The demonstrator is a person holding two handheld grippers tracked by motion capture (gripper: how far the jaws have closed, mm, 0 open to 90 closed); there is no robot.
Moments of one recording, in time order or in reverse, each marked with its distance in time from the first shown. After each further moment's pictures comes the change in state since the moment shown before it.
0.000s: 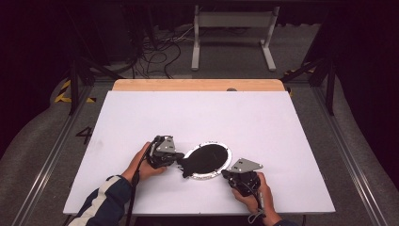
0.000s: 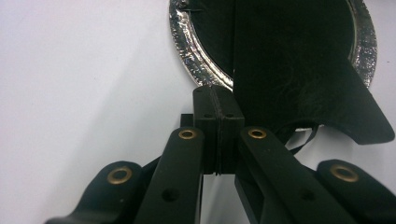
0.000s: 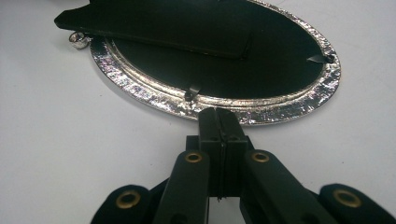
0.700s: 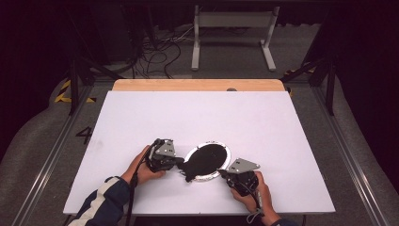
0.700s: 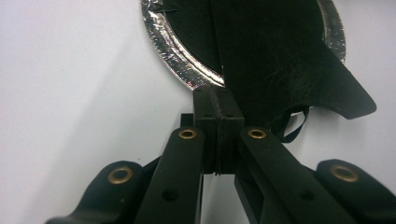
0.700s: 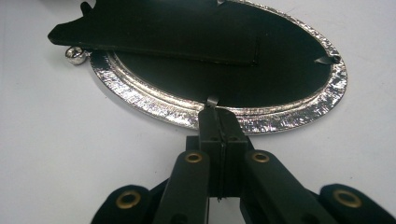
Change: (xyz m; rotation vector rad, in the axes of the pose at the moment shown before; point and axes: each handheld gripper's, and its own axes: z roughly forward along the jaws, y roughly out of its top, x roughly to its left) left arm -0.010 -0.002 -0.004 0.010 -0.059 -0.007; right arm 0.001 0.003 0.004 -0.004 0.010 -0.042
